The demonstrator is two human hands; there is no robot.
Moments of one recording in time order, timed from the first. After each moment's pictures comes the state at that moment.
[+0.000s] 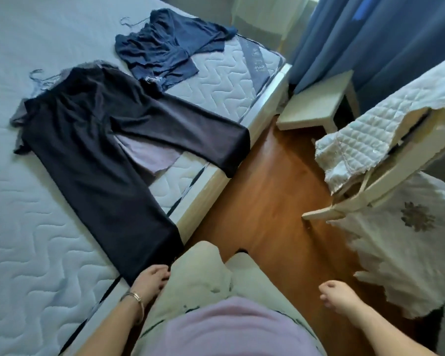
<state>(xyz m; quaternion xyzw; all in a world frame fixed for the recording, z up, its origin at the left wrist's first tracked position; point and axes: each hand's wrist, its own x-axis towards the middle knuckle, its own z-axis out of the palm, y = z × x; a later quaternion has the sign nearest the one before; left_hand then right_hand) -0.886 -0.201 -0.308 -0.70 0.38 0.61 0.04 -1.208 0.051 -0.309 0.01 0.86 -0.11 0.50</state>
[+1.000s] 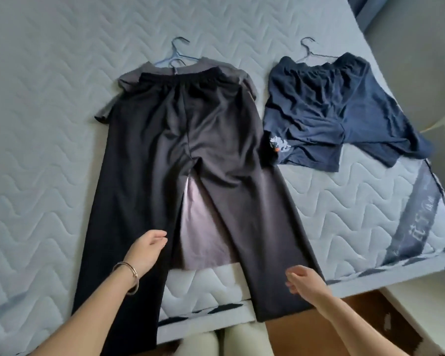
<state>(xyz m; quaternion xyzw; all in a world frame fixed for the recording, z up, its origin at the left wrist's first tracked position) -0.950 -0.568 -0.345 -0.79 0.26 0.53 -0.14 -1.291 -0.580 -0.351 -0.39 0.75 0.11 0.52</state>
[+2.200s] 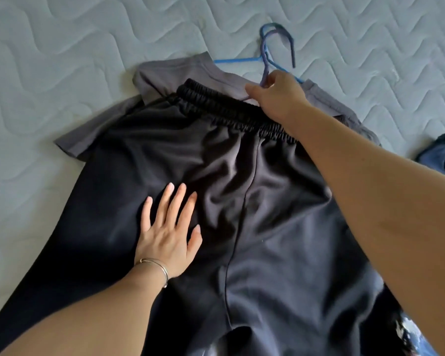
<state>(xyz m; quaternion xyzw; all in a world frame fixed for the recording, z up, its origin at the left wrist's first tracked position) -0.846 -0.853 -0.578 -0.81 0.58 0.09 -0.03 -0.900 -1.125 -0.468 -0.74 0.57 -0.03 0.35</state>
